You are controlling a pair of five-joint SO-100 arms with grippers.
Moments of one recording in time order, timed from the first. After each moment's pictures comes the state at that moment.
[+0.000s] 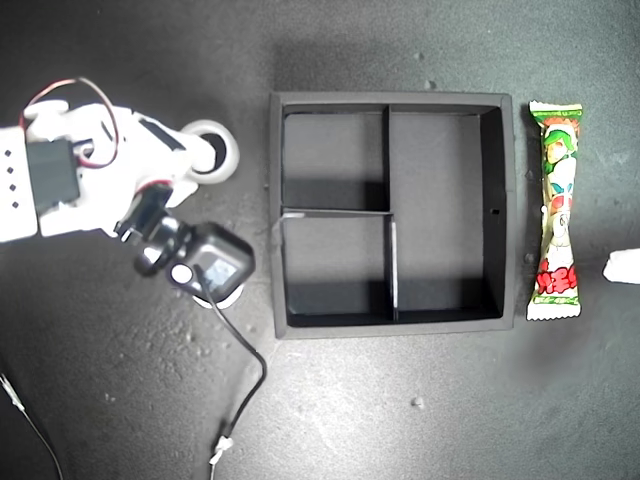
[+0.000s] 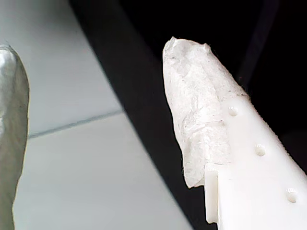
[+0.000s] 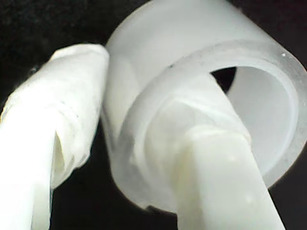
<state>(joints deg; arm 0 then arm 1) -11.8 96.3 120.0 42.2 -47.1 -5.9 158.3 148.3 35.1 18.2</state>
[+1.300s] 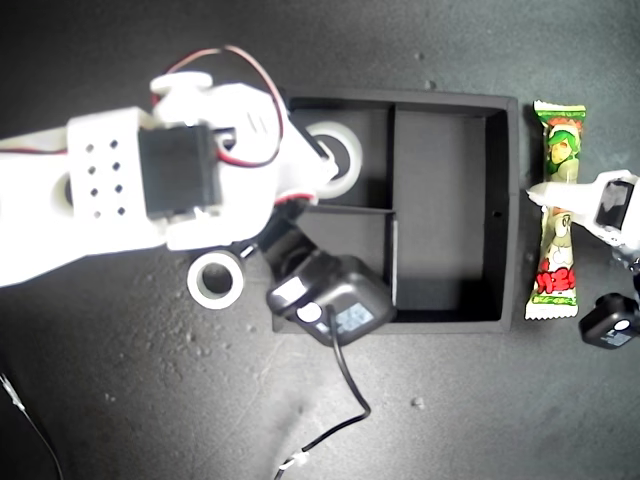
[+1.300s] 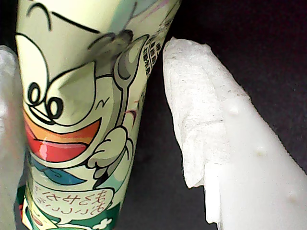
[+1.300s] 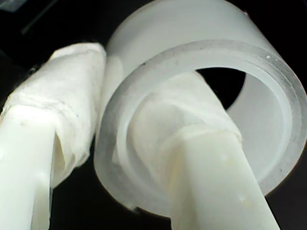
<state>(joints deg) -6.0 64.7 53.6 75.5 -40.3 3.5 108.5 137.9 36.7 21.4</state>
